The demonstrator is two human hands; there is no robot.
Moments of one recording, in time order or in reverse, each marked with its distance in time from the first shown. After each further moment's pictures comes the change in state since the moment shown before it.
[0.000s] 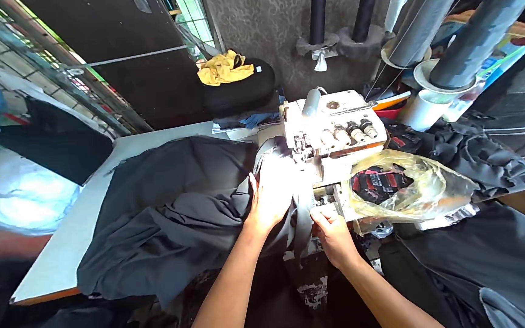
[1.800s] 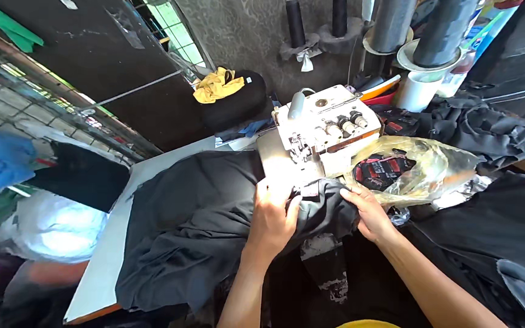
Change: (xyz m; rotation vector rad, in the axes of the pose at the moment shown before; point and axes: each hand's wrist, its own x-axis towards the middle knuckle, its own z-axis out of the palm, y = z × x) left_hand -0.040 0.024 -0.045 -0.152 0.268 0.305; right_hand 0.010 -0.042 -0.039 0.024 0.030 -0.053
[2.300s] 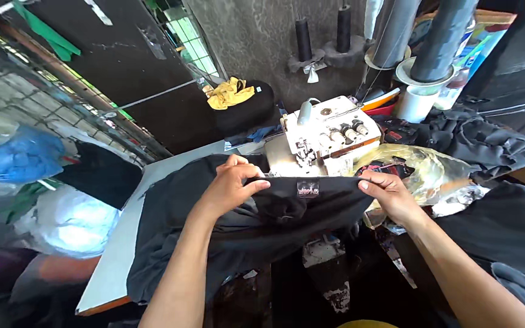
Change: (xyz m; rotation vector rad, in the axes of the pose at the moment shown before) left_hand 0.048 -0.066 -0.097 -0.039 -0.219 0.145; right_hand 0.010 -0.062 -0.025 -0.397 -0.337 -0.517
